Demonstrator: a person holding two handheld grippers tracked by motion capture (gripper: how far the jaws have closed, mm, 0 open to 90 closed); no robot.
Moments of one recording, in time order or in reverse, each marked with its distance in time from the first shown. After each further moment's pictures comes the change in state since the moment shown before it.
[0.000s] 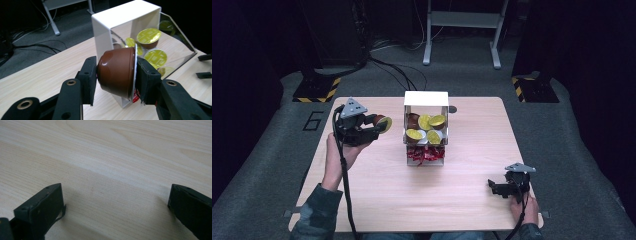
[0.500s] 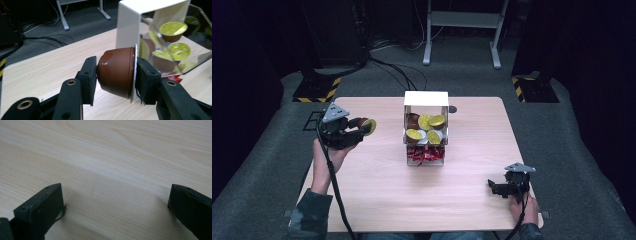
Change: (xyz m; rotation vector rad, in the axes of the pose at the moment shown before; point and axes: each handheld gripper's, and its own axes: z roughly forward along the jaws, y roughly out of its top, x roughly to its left) left arm 0.035 -0.032 -0.008 -0.016 0.061 -0.094; right arm 0.000 0.000 0.000 -0.002 0.002 -0.007
